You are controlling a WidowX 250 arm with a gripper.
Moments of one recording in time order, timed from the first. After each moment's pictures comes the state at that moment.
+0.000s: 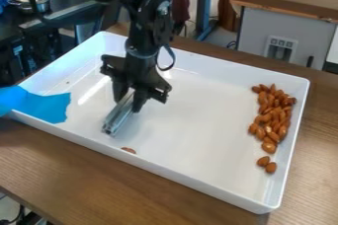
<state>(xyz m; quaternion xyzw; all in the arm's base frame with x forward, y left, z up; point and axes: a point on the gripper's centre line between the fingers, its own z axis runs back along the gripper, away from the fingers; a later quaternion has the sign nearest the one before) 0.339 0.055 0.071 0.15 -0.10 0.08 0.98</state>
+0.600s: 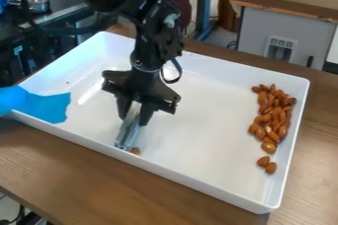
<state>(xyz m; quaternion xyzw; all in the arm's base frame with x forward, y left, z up) 0.322 0.031 0.068 0.13 -0.11 0.15 0.97</state>
